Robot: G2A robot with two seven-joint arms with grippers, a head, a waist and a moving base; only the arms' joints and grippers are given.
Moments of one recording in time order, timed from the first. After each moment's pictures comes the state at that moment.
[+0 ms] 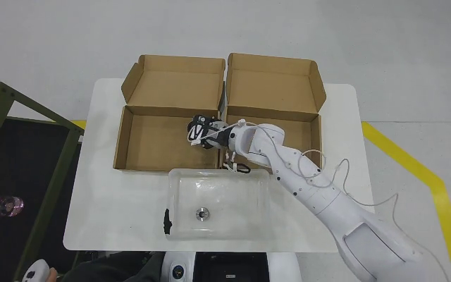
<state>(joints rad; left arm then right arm) -0.19 -0.18 -0.57 -1.44 2.04 -0.23 0.13 -0.62 -1.42 0.63 -1.16 -1.32 -0.48 0.20</state>
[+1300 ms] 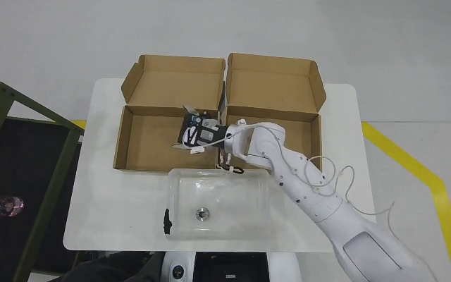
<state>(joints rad) -0.19 -0.18 -0.57 -1.44 2.04 -0.23 0.13 -0.72 -1.42 0.77 -1.41 -1.34 -0.59 0.21</state>
